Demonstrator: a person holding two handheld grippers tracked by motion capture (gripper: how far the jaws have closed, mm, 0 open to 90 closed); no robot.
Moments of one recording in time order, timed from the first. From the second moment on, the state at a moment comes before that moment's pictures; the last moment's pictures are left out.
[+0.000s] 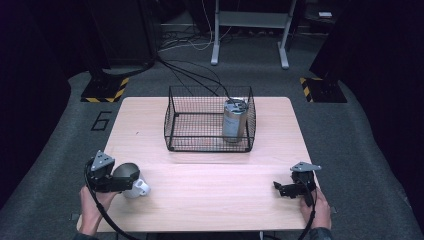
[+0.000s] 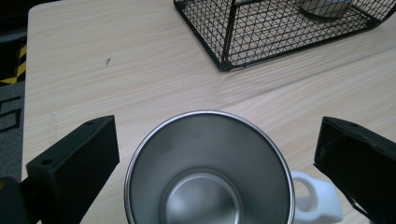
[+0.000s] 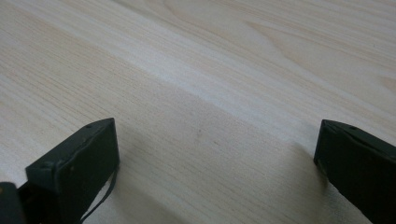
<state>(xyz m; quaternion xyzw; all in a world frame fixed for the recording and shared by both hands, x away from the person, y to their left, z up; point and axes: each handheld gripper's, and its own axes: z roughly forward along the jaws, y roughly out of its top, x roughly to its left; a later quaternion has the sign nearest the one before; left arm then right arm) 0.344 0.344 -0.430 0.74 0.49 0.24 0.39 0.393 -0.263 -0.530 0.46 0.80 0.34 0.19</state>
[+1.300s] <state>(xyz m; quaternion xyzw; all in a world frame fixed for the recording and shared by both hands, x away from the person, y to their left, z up) 0.346 0.332 -0.441 0.75 0.48 0.22 0.40 0.393 -0.263 -0.530 0.46 0.80 0.34 0.19</state>
